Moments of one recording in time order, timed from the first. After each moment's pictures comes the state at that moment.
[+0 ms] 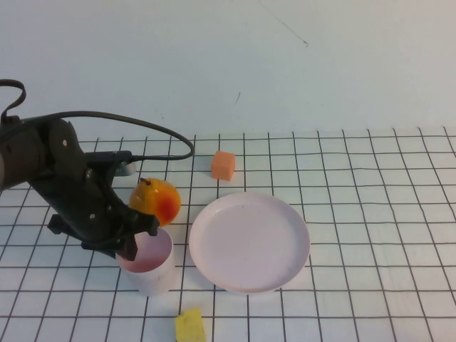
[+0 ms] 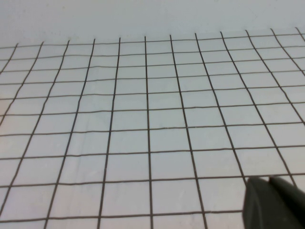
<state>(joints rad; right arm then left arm) -0.04 -0.02 0.03 0.00 0.42 0.00 -0.20 1.78 -1.16 -0.24 0.87 0.02</state>
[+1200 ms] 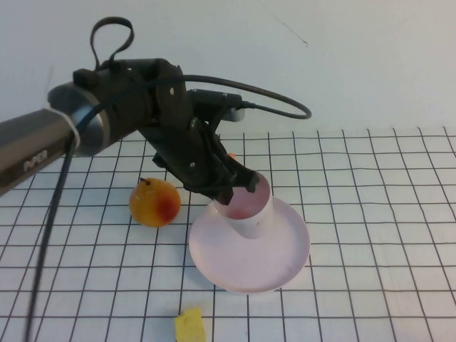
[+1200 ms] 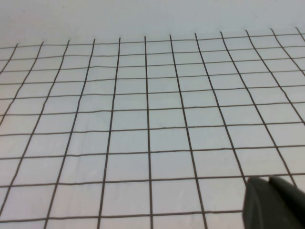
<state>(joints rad) -0.04 -0.02 0.03 0.00 0.42 -0.01 -0.46 1.90 -1.55 -0.26 0.93 0.06</state>
